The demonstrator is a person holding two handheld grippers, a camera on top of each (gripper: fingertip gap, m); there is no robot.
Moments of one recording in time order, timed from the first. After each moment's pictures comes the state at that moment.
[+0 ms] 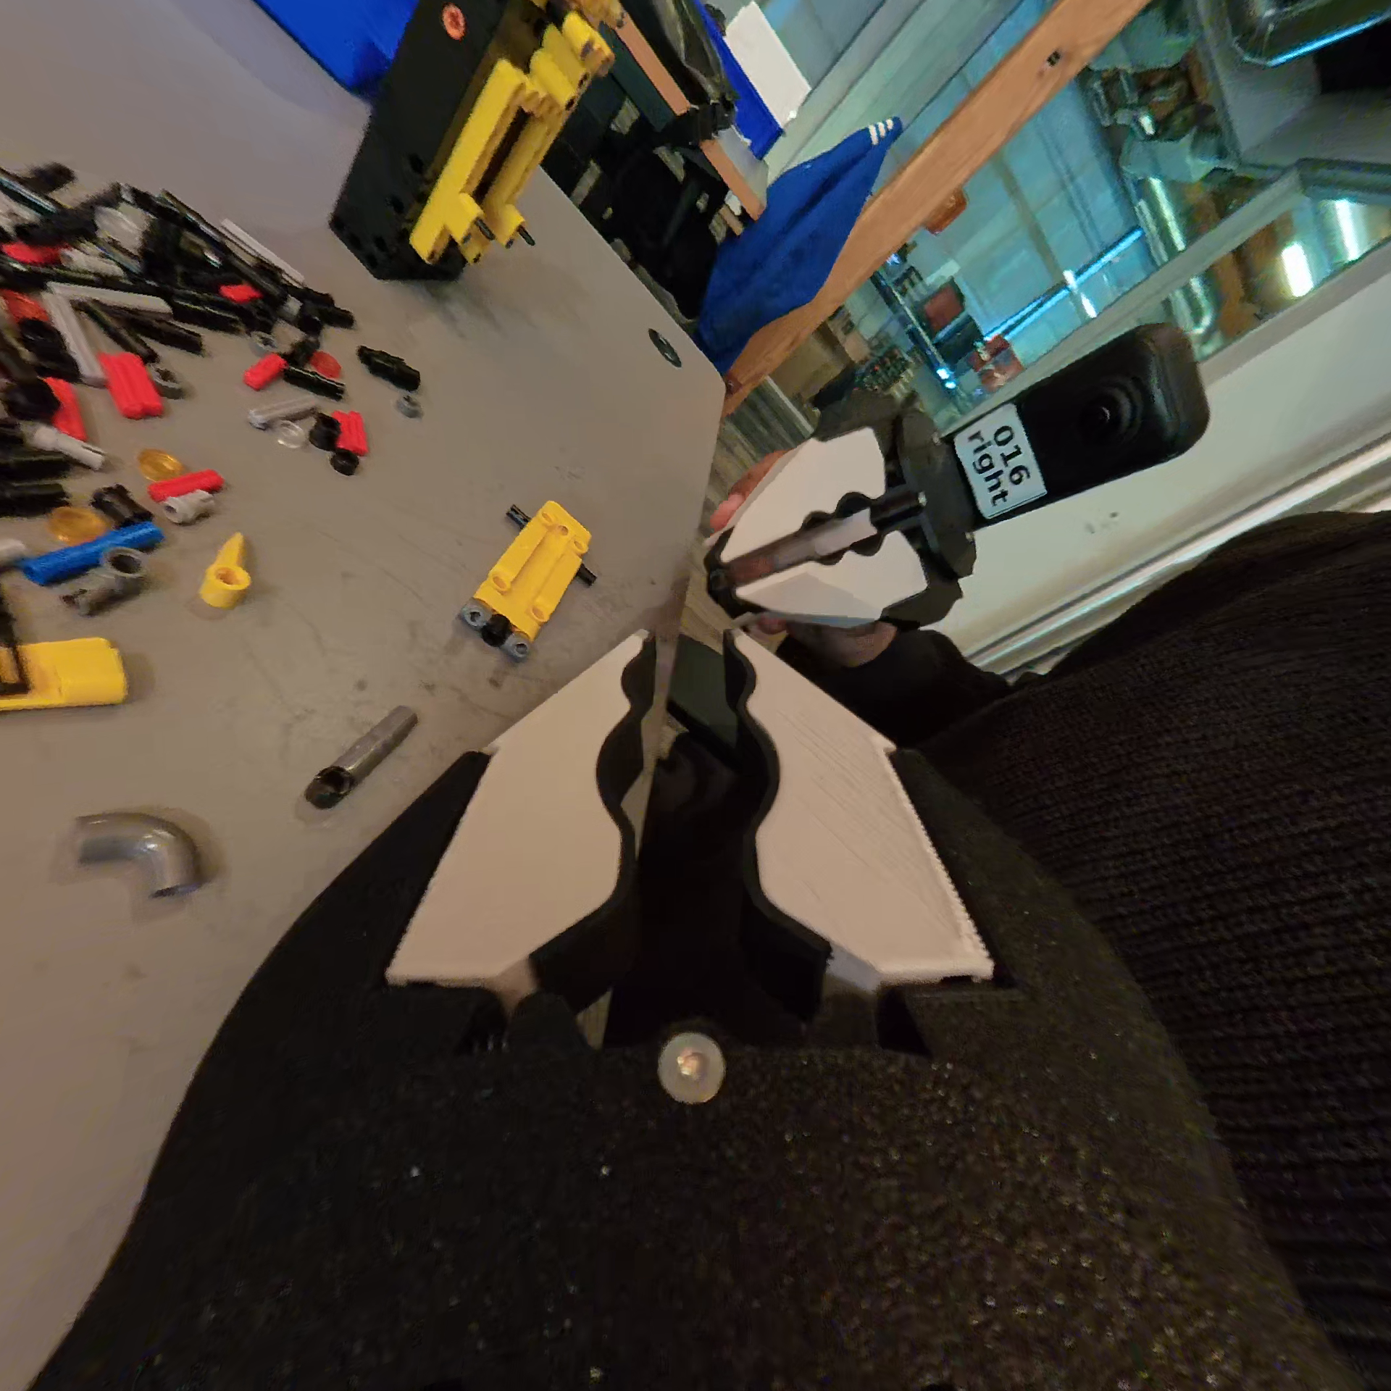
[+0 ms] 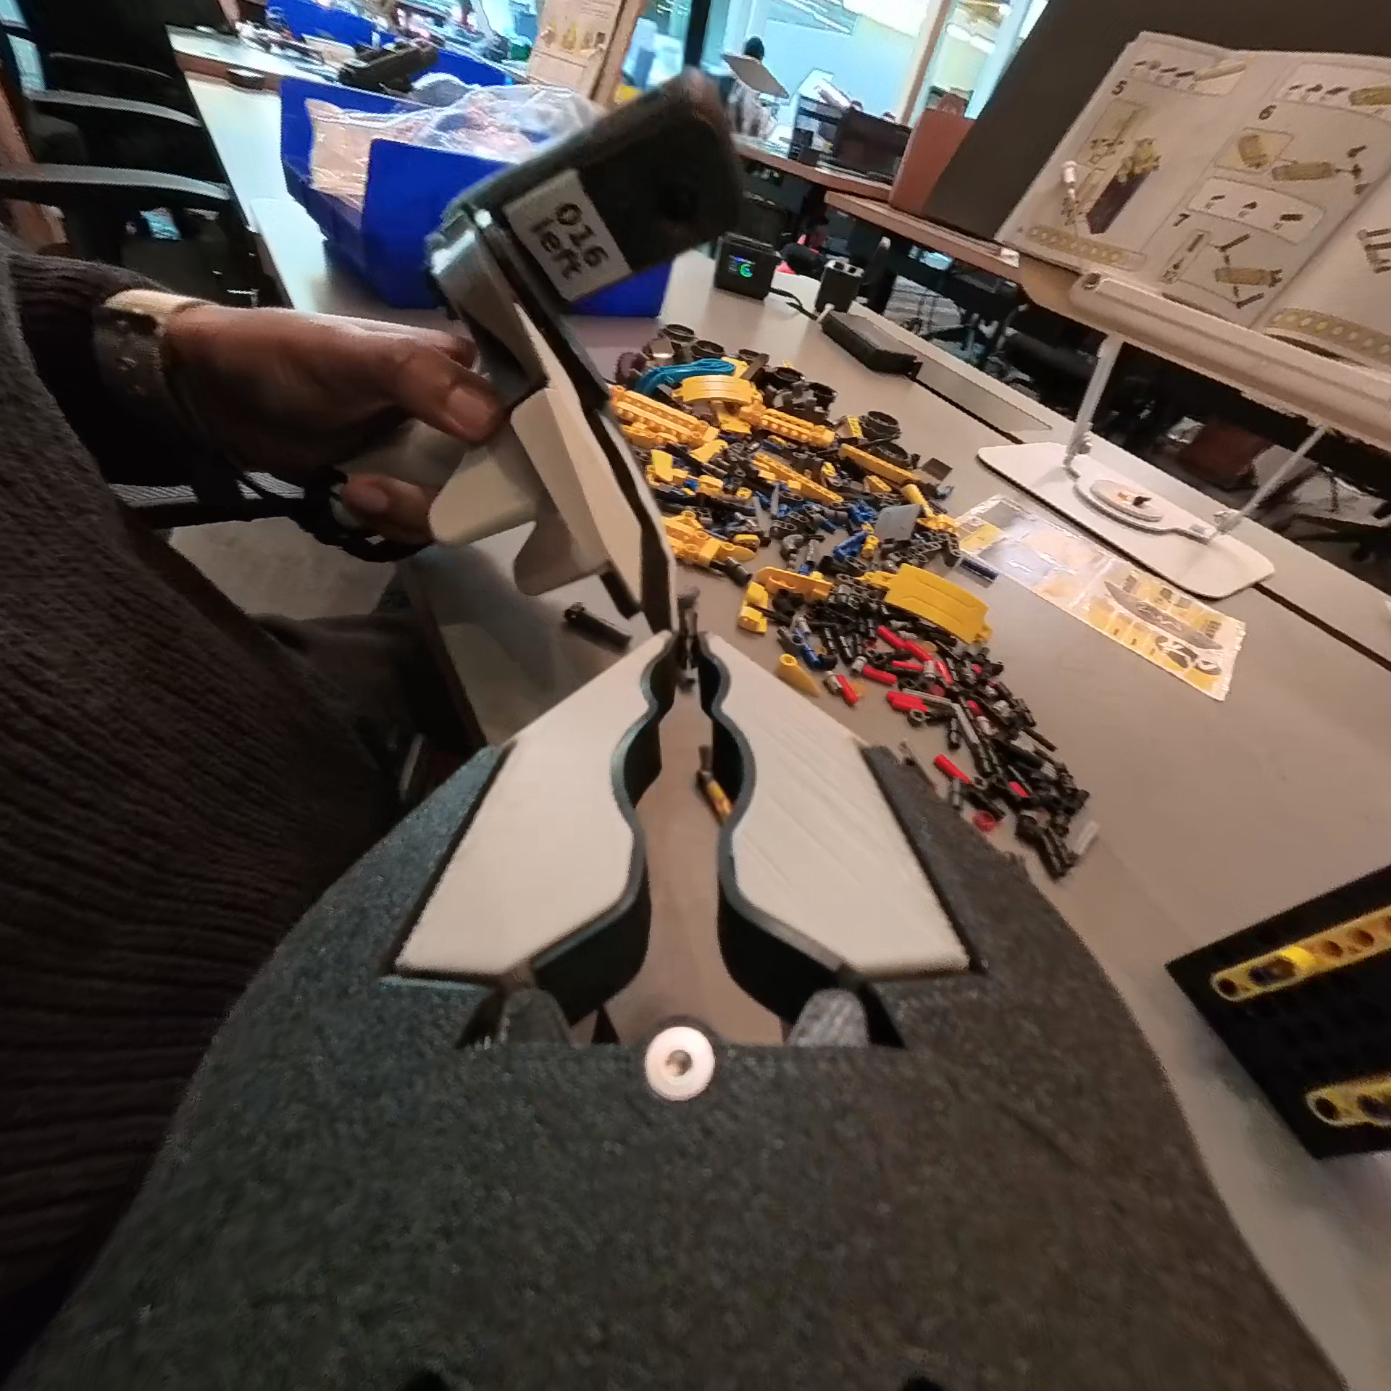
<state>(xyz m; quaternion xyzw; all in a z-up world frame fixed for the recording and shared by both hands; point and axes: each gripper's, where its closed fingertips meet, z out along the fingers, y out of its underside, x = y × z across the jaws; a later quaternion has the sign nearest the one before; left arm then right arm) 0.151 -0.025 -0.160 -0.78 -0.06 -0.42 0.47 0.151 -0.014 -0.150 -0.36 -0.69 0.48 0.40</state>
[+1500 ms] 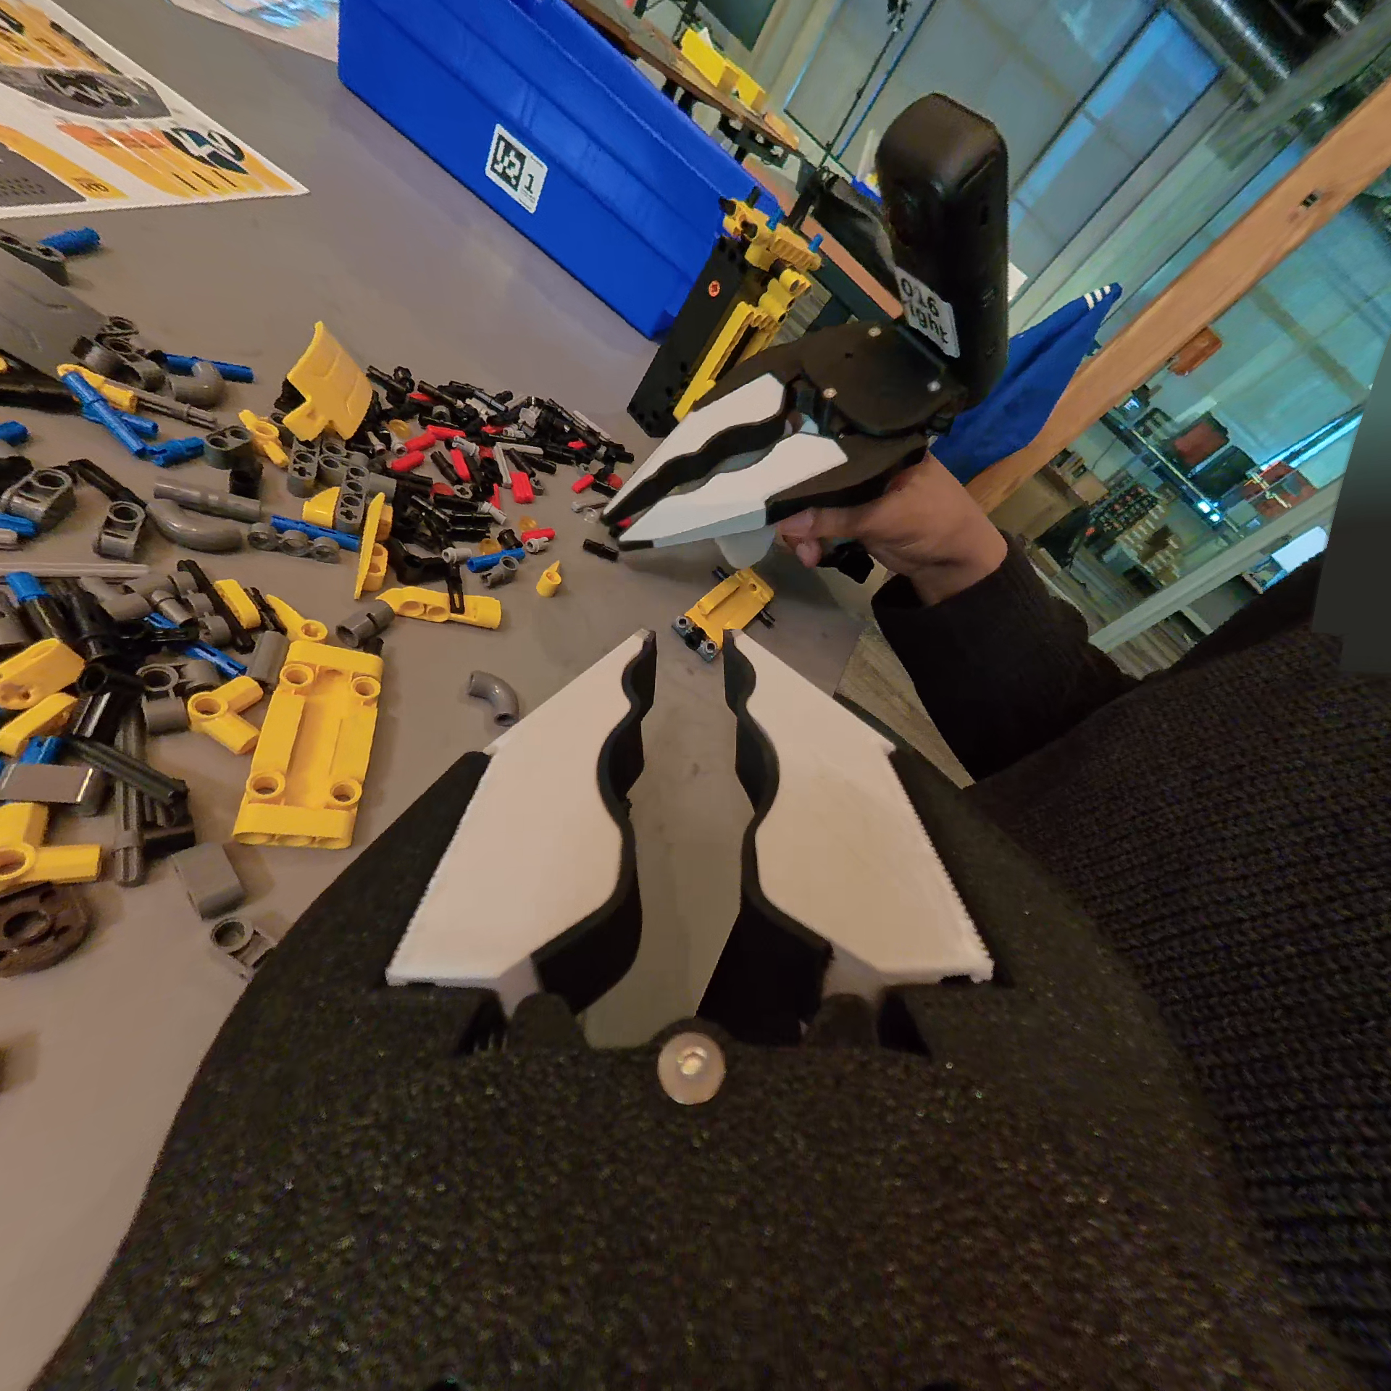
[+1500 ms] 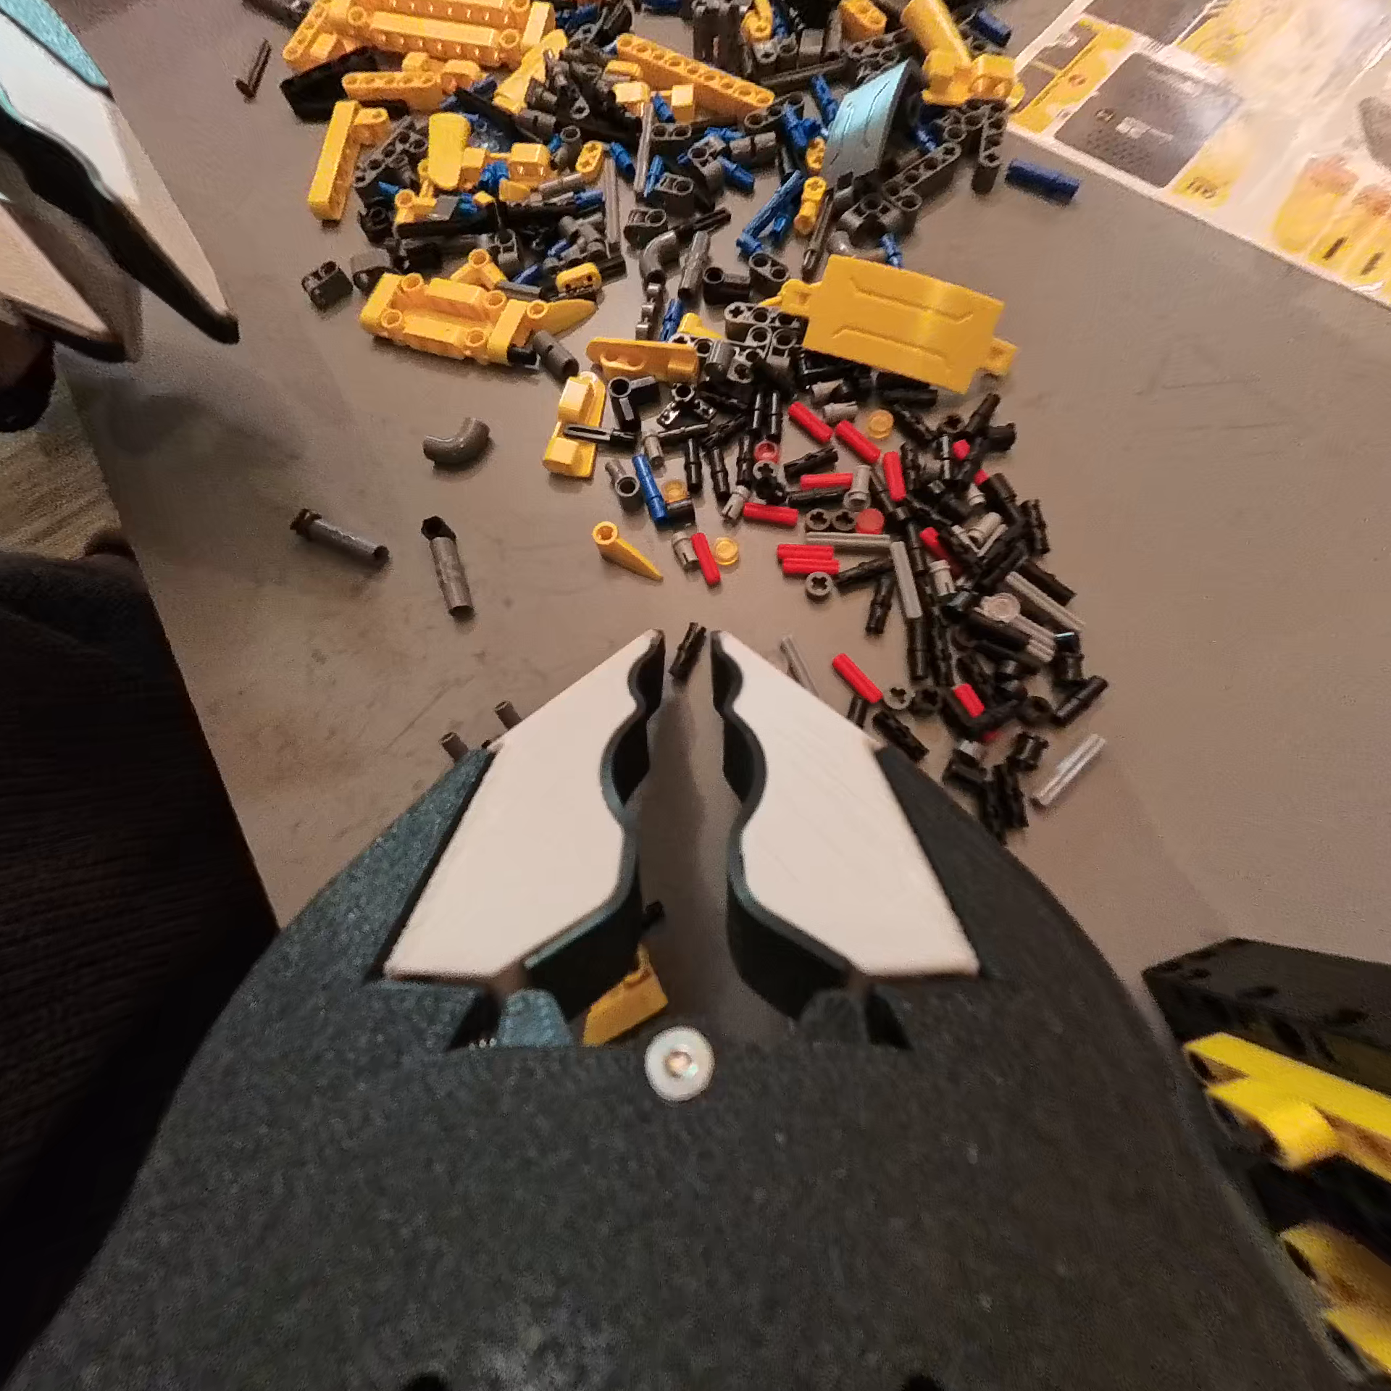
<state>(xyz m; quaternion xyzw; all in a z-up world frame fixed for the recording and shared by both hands) 0.085 -0.063 -0.154 -0.78 -0.13 -0.25 0.57 0.081 0.043 -0.213 -0.51 -0.76 0.37 0.19</state>
